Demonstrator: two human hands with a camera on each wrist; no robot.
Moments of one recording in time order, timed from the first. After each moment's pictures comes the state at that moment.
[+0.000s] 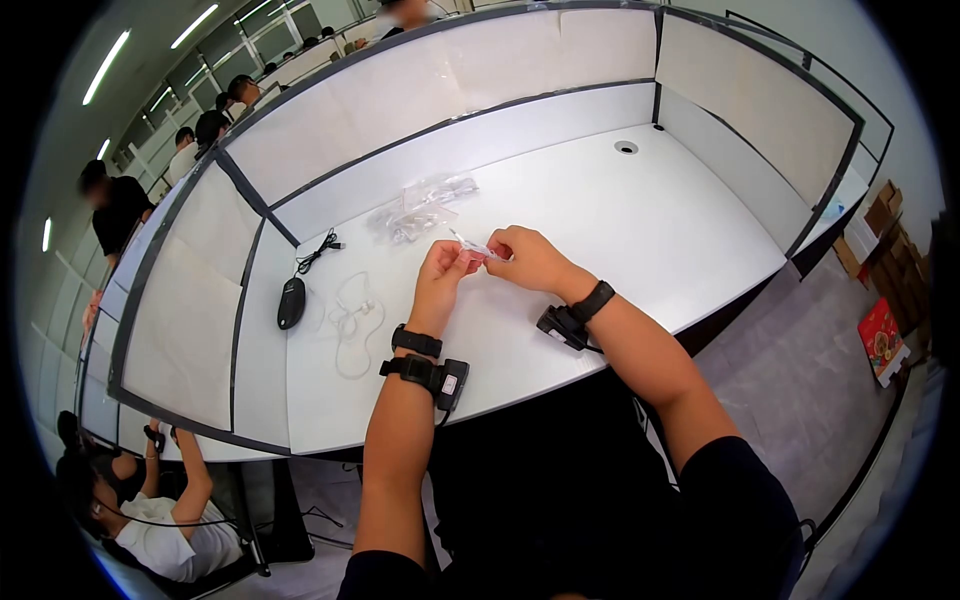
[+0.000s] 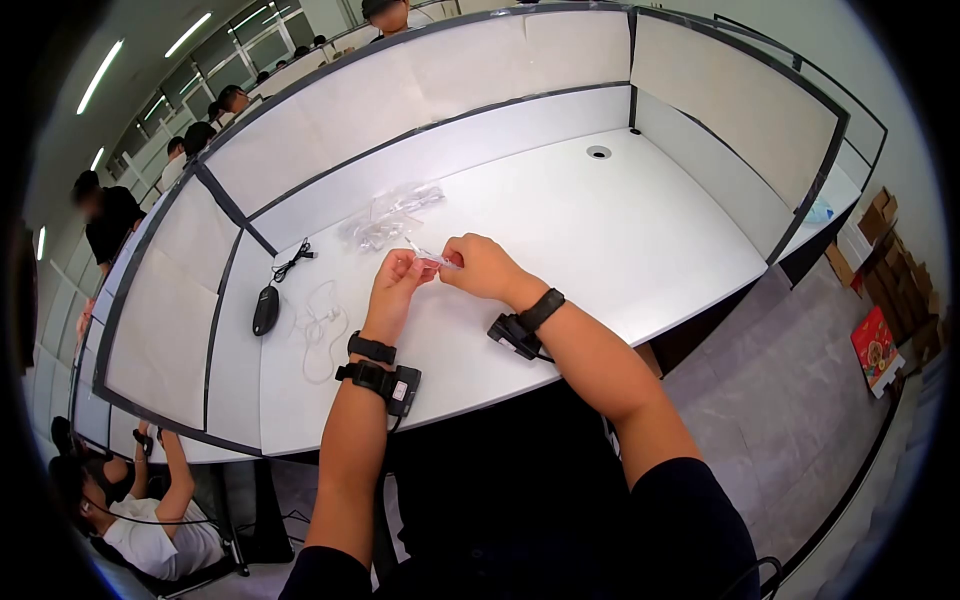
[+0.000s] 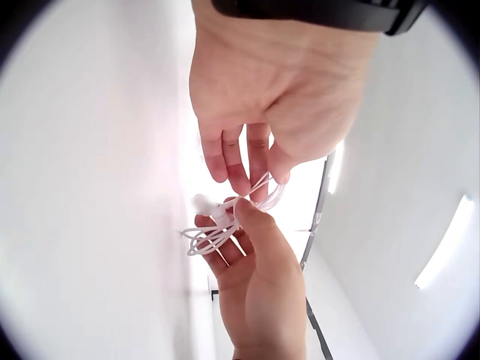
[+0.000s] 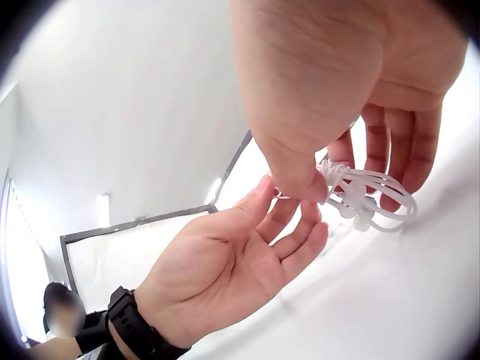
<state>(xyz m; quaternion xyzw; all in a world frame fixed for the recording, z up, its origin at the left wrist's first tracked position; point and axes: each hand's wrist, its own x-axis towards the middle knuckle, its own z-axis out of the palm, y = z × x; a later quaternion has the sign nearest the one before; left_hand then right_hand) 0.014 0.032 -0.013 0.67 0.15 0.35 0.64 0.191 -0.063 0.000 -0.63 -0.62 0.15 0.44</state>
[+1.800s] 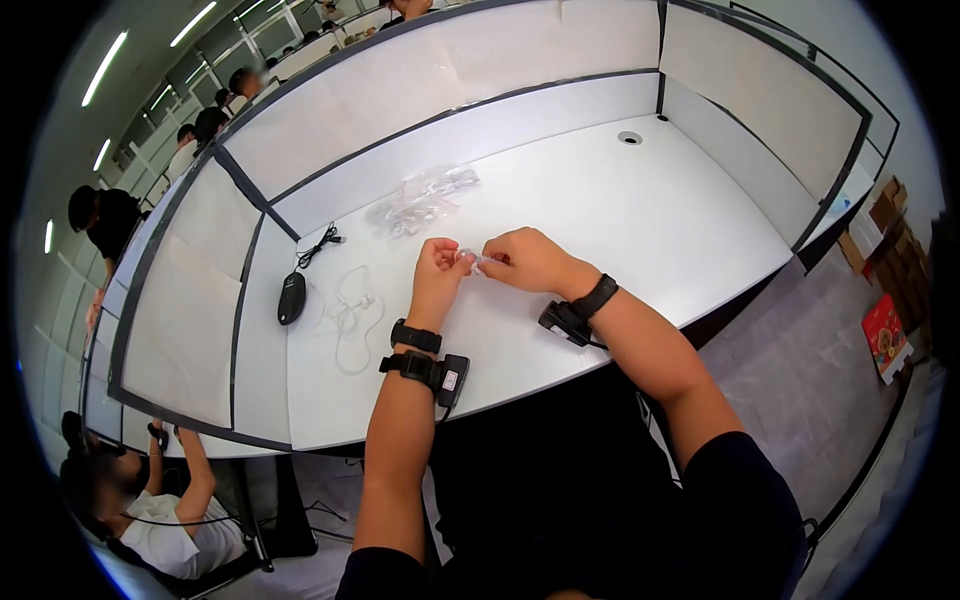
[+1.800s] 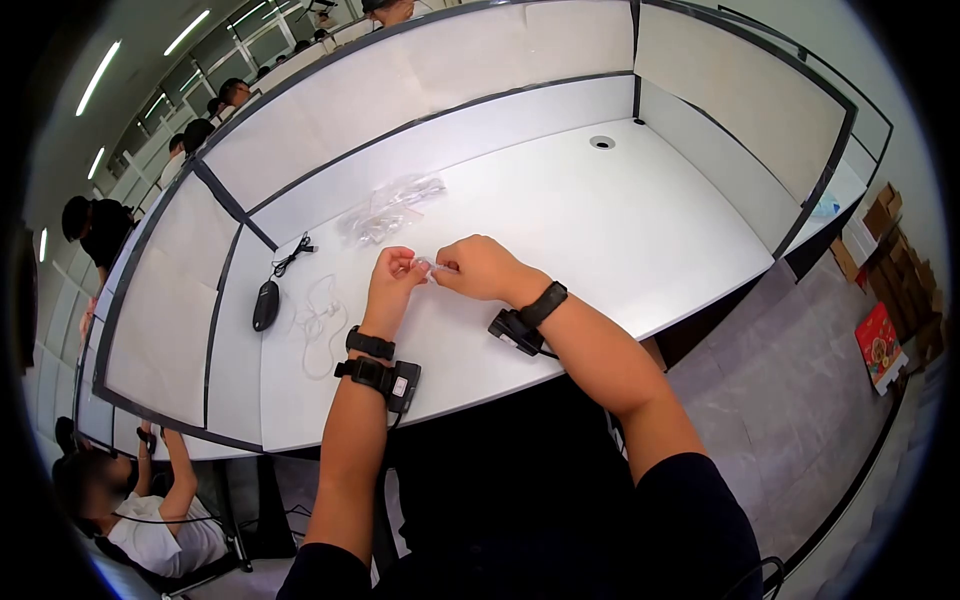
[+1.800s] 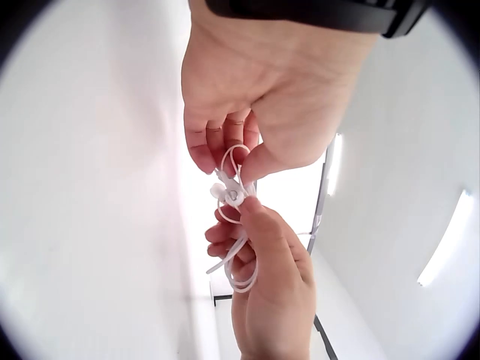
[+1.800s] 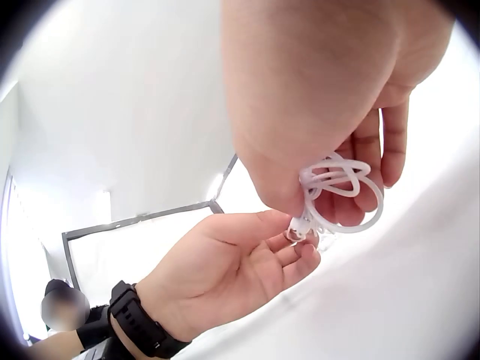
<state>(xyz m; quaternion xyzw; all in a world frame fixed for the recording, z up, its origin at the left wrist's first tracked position) 0.013 0.036 -0.018 0.66 0.26 0.37 0.60 0.183 -0.075 0.018 -0.62 -0.70 0.12 0.32</state>
